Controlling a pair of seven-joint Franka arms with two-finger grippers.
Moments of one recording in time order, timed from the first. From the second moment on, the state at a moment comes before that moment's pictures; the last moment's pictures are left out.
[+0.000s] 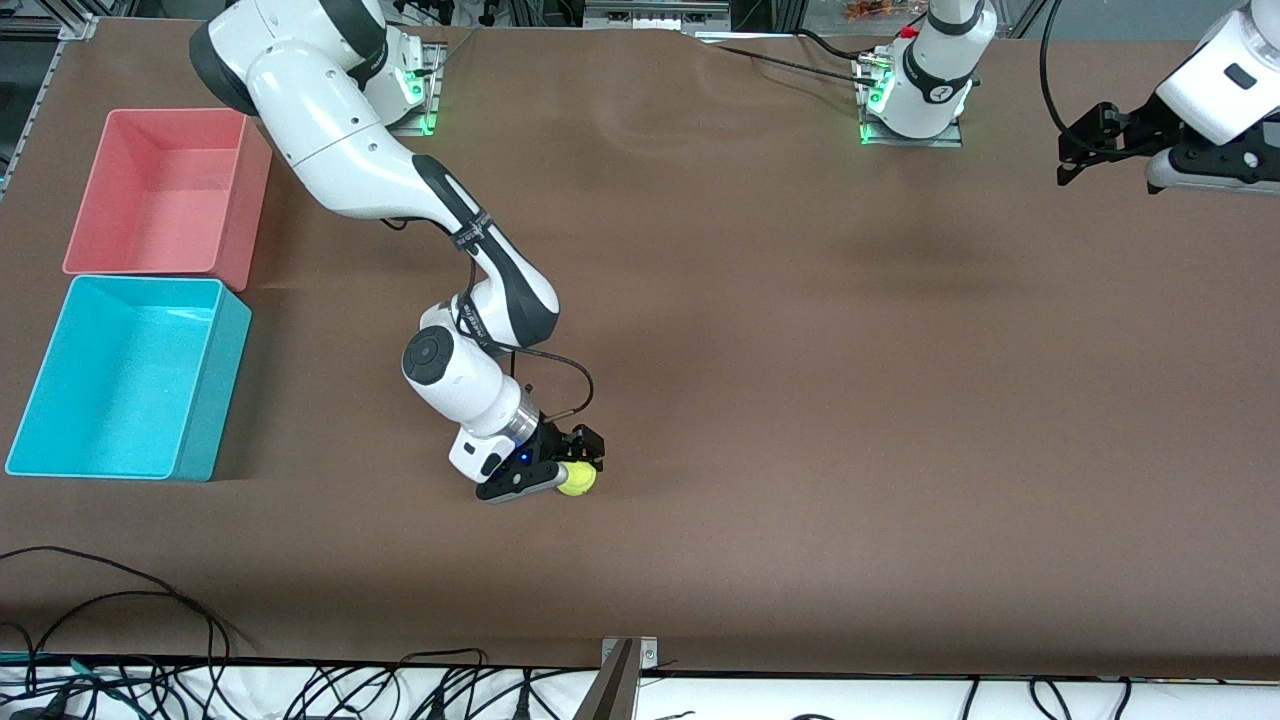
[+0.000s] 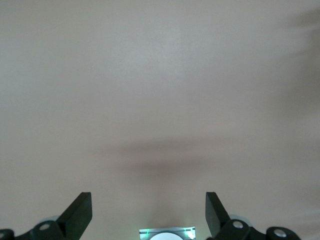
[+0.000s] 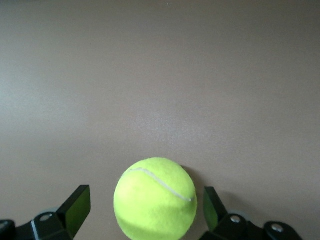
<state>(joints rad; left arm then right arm) -0.03 -0.18 -0.03 -1.75 0.02 1.49 0.02 0.35 0.99 0.21 -1.29 0.13 2.69 0.12</state>
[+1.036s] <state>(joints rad) -0.01 -0.05 -0.08 -1.62 0.02 1.50 -0.21 0.36 1.04 0.21 -1.28 0.13 2.73 0.11</state>
